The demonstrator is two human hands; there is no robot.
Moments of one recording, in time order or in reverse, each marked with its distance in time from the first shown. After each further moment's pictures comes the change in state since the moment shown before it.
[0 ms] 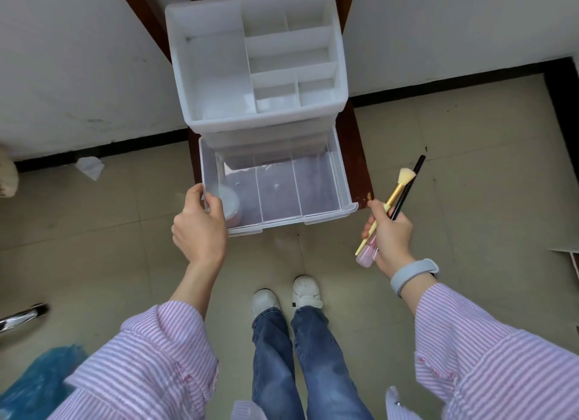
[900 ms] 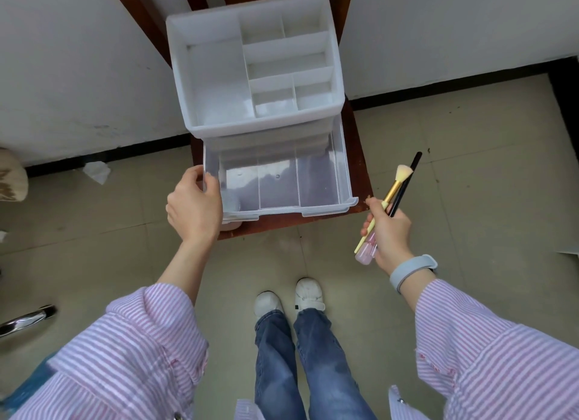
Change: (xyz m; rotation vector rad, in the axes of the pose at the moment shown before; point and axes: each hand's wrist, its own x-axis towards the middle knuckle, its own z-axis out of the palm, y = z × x) left_hand 0.022 0.024 -0.009 -0.017 0.005 0.023; right_hand 0.001 -0.010 0.004 0.015 -0.019 0.025
